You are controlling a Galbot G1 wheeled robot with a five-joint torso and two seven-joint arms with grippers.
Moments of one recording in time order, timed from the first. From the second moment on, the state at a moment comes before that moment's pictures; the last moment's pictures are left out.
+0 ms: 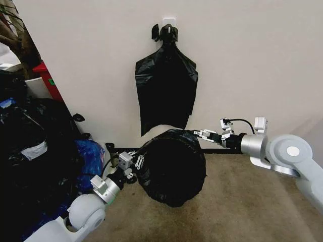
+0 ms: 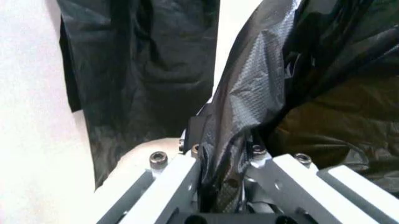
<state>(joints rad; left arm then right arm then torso) 1.24 -0.79 -0.09 -2.05 -0.54 -0.23 0.01 -0.88 0.66 0.31 2.02 1.80 -0.71 0.30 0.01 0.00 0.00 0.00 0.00</state>
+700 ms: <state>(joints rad) 1.25 -0.79 -0.10 -2.06 -0.54 -0.23 0.03 -0.92 0.63 0.35 2.04 1.71 -0.70 0.25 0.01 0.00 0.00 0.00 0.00</state>
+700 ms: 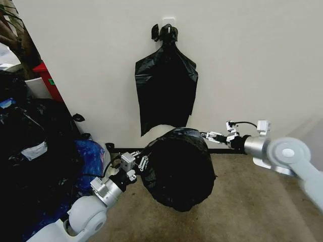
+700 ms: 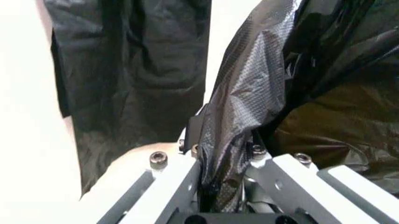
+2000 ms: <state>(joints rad) 1.24 -0.78 -0.08 -2.06 -0.58 -0.23 0.07 -0.92 0.65 0.32 2.07 1.73 -0.70 0.24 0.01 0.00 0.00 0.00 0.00</state>
